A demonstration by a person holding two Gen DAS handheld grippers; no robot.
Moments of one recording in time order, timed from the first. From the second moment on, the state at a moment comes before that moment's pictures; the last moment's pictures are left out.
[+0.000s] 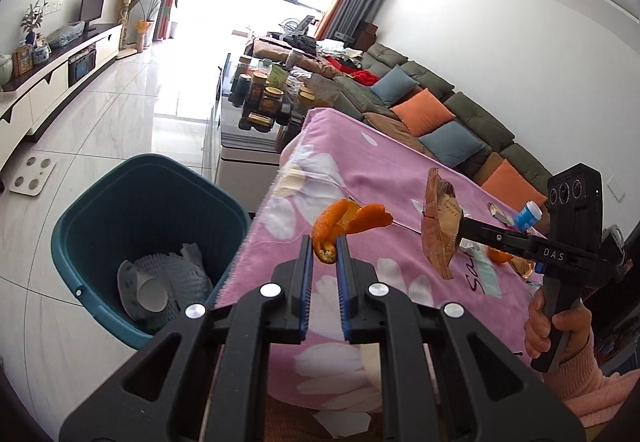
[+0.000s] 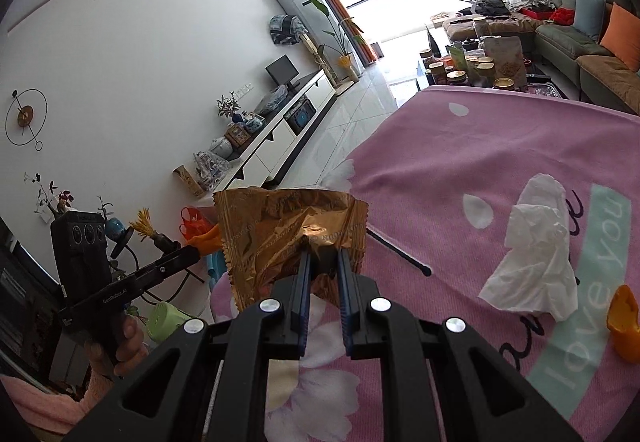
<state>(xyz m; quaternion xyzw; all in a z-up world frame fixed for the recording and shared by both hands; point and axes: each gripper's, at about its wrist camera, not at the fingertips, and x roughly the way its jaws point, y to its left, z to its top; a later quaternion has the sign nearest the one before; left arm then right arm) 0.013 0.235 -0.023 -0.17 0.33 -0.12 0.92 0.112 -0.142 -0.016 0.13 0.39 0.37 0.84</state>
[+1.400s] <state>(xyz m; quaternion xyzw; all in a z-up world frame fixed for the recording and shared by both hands) 0.067 0.347 -0.104 -0.24 0.39 0.07 0.89 0.188 0.079 -0.061 0.00 0.48 0.41 0.78</state>
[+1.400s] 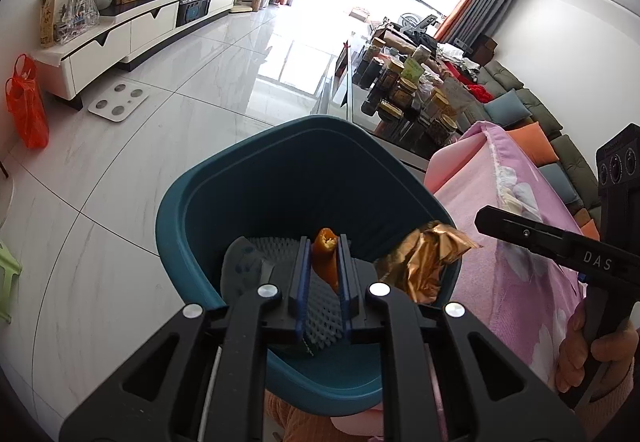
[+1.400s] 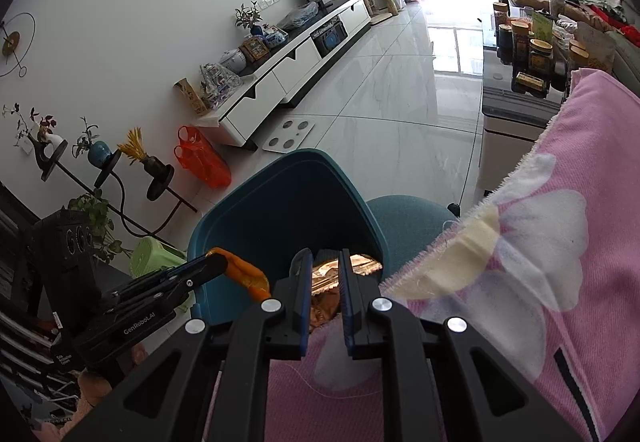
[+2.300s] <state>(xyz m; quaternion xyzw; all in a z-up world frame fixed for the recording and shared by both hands) 0.060 0.268 -0.057 -0.17 0.33 -0.03 0.93 0.140 -0.035 -0.009 0.06 0.39 0.42 0.82</state>
